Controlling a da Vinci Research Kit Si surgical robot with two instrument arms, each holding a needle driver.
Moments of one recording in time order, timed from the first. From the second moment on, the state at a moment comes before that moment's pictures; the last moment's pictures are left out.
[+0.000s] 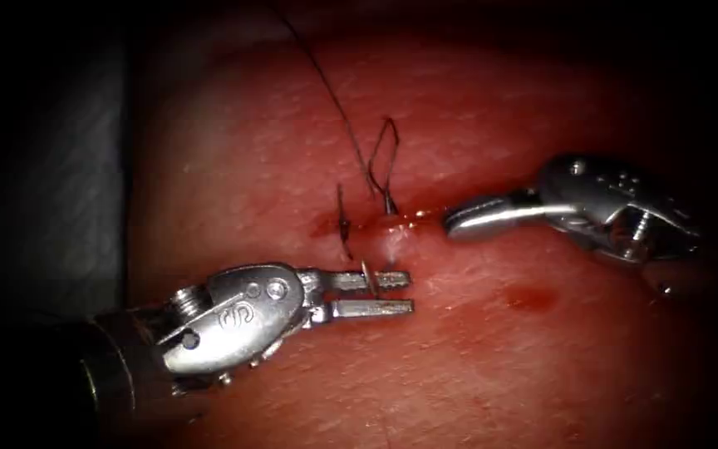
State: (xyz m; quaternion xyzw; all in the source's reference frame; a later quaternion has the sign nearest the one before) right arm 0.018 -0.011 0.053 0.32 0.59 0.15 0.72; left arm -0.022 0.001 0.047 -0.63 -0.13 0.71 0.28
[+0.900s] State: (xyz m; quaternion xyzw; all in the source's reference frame) right arm 0.022 -0.014 0.058 0.28 0.55 0.09 0.78; left arm -0.022 0.001 0.042 -0.67 -0.26 0.61 0.35
